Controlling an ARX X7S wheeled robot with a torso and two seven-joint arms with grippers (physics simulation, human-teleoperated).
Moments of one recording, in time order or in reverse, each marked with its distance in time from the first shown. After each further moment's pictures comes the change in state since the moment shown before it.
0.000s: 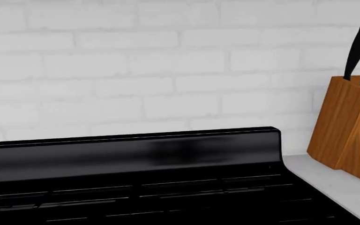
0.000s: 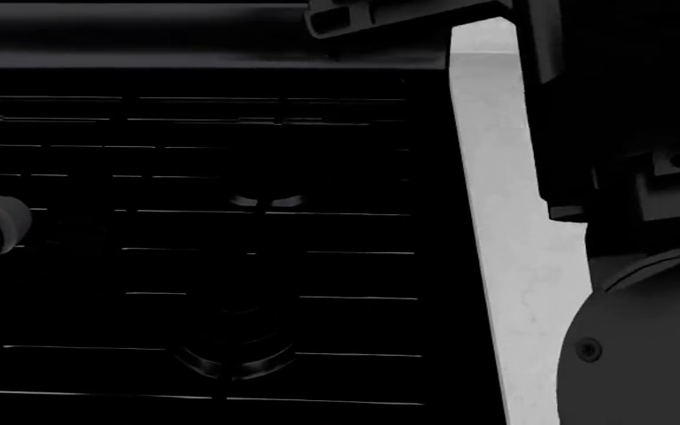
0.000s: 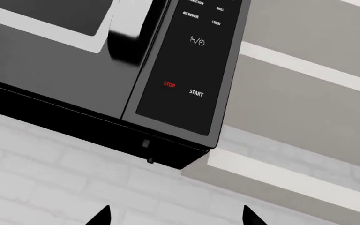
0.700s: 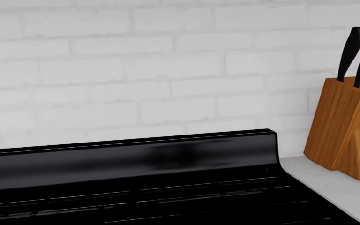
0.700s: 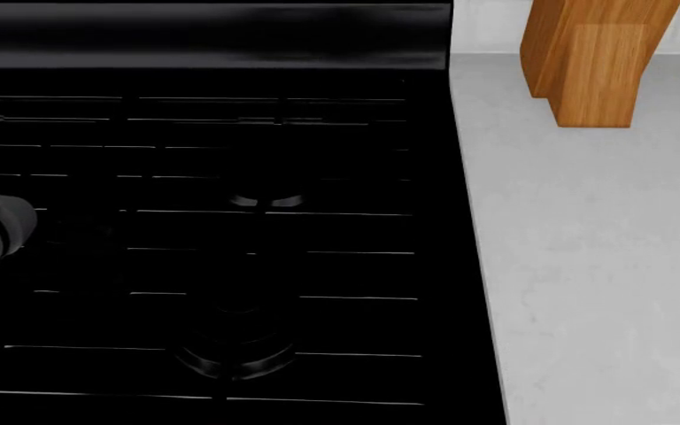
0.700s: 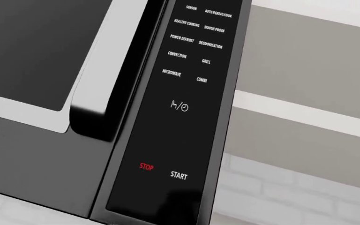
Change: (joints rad) left arm -0.009 -0.018 0.026 0.003 -0.014 0.011 -0.016; right arm 0.519 0.037 -0.097 0.630 0.135 -0.156 -0.052
